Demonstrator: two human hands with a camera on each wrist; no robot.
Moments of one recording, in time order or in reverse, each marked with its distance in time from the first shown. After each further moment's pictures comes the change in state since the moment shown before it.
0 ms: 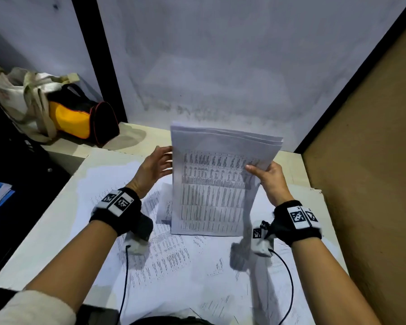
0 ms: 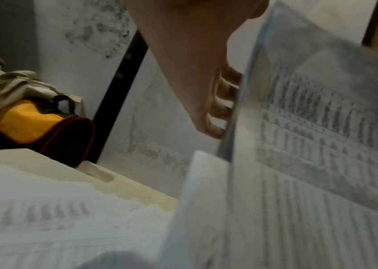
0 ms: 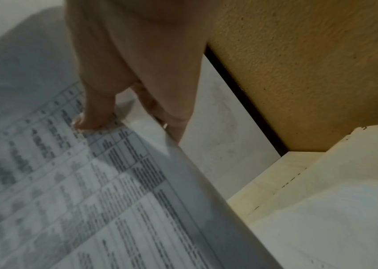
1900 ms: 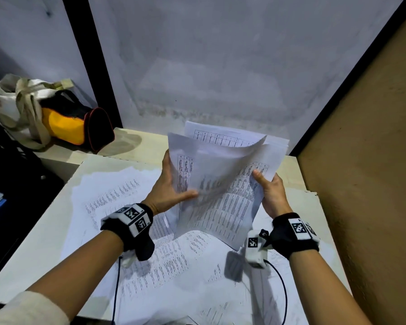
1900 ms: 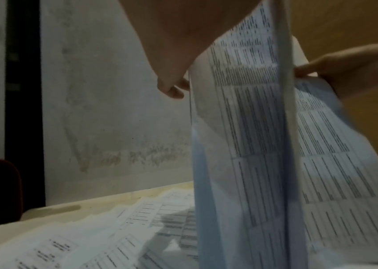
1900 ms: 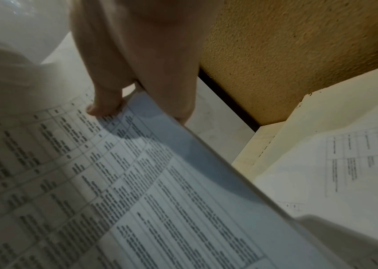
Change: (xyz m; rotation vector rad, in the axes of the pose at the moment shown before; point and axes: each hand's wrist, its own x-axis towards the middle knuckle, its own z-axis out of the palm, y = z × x) left_hand -0.012 -0.025 0.032 0.577 -0.065 0.247; right_hand -0.006 0.021 -0.006 0.271 0.103 0.005
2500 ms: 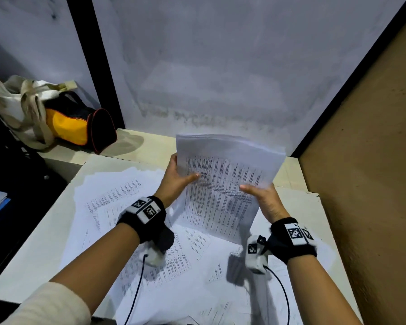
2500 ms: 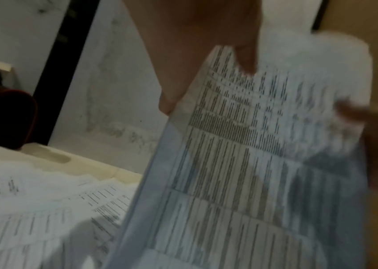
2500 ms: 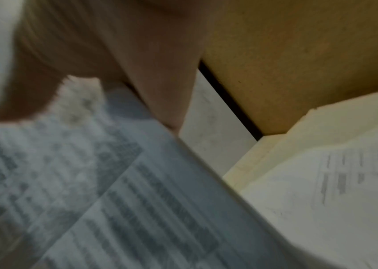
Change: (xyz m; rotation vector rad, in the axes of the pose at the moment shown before) left_hand 0.021 0.006 0.012 -0.363 0.116 -0.154; right_hand -0.021 -0.004 0.006 -0.239 -0.208 0.069
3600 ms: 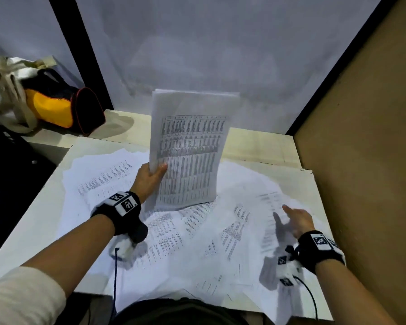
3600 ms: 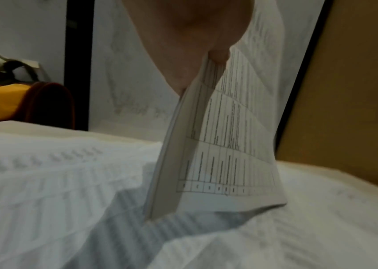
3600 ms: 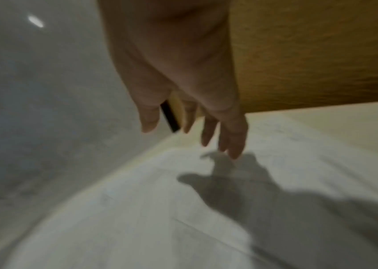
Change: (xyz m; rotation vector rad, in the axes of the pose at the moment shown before) left_hand -0.020 -0.051 -0.031 0.252 0.084 -0.015; right_hand -0.052 0.092 -0.117 -0.419 0.440 0.707
